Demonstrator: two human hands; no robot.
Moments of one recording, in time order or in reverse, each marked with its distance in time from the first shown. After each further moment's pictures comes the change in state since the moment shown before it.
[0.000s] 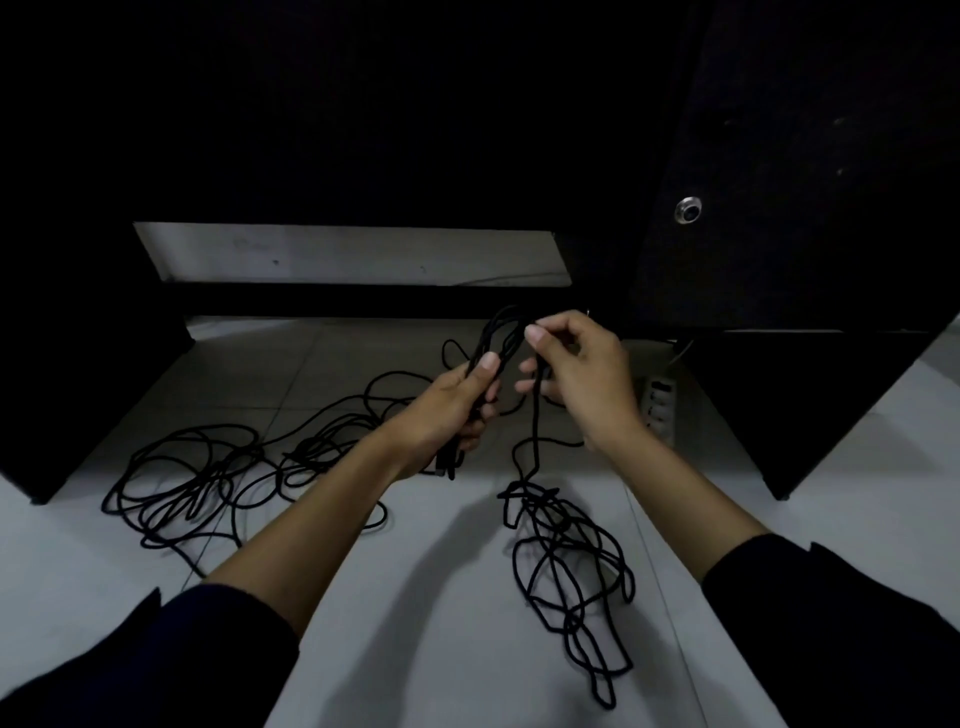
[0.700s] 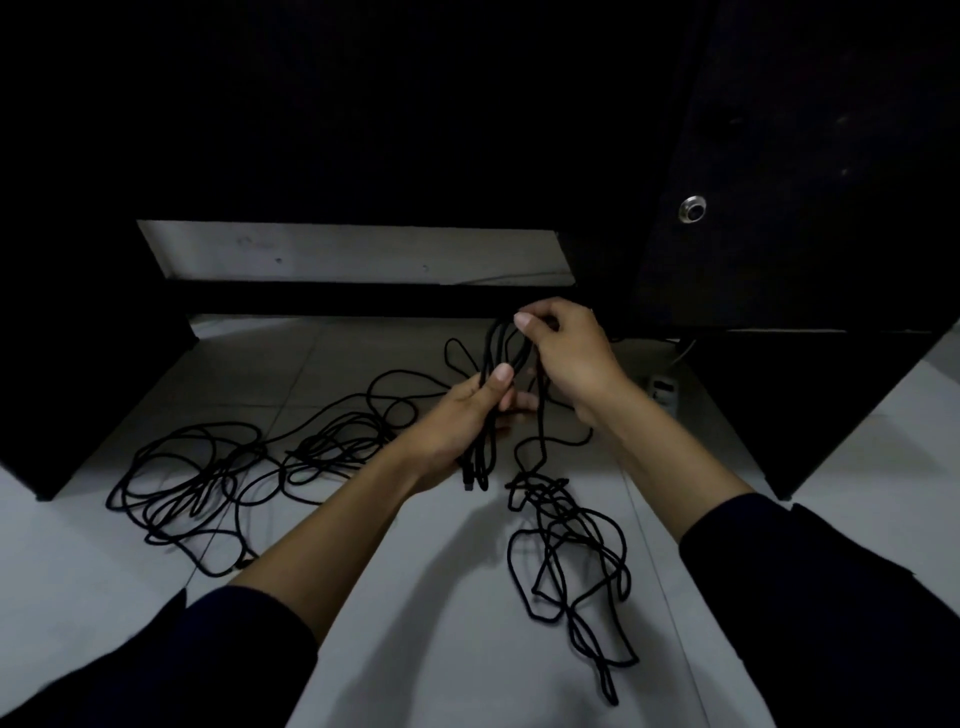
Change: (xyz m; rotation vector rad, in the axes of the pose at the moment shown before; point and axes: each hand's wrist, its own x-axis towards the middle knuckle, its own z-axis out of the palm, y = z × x) left_hand 0.006 -0.014 0.011 -0.131 -0.014 0.049; right_hand 0.023 -0.011 0.012 -0.306 -0.019 0.095
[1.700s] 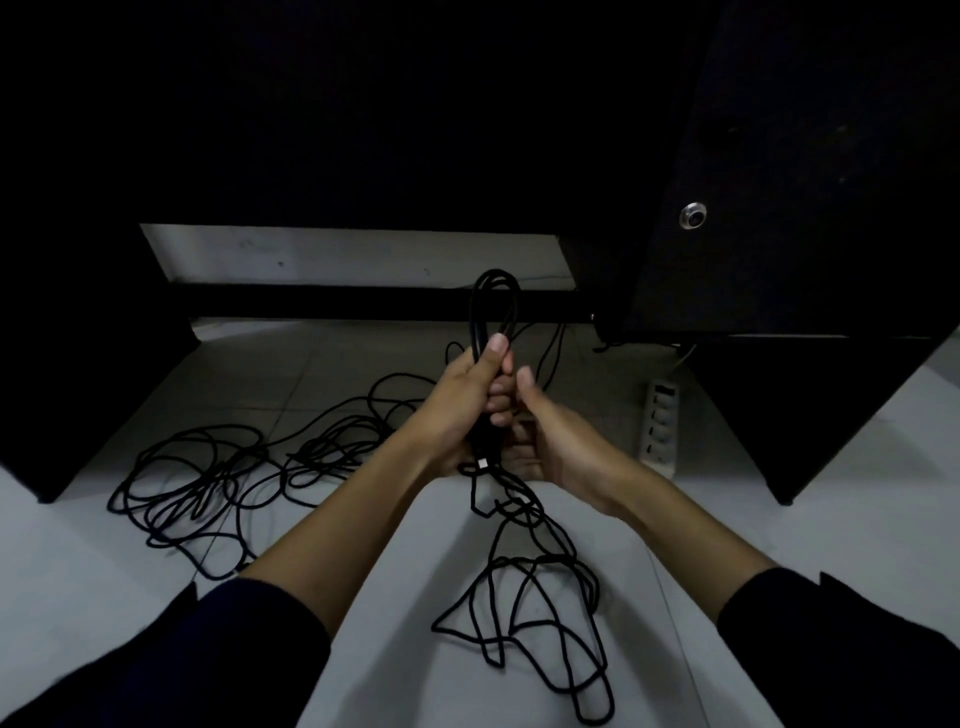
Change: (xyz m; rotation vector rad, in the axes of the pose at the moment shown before) left_hand 0.005 0.018 0.007 -0.265 0.059 0.085; right_hand -0.052 0.034 -0.001 0.388 -0.545 0.297
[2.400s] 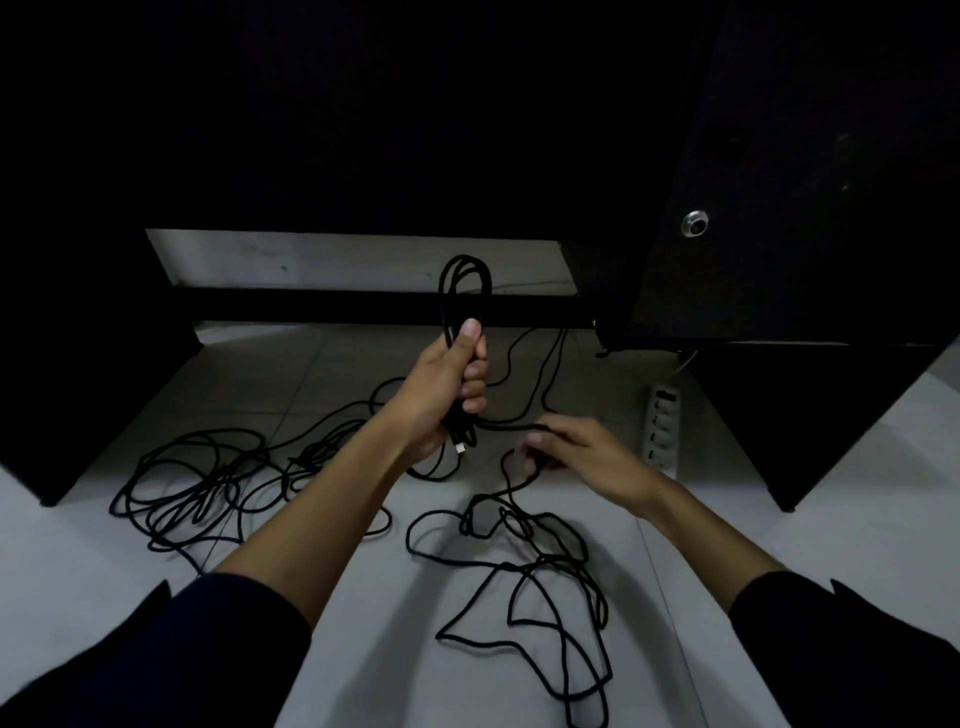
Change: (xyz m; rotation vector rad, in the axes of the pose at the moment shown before) left_hand 0.006 0.017 -0.023 0.055 0.049 0.067; right_hand 0.007 0.025 -0.039 -0.422 0.003 -0.233
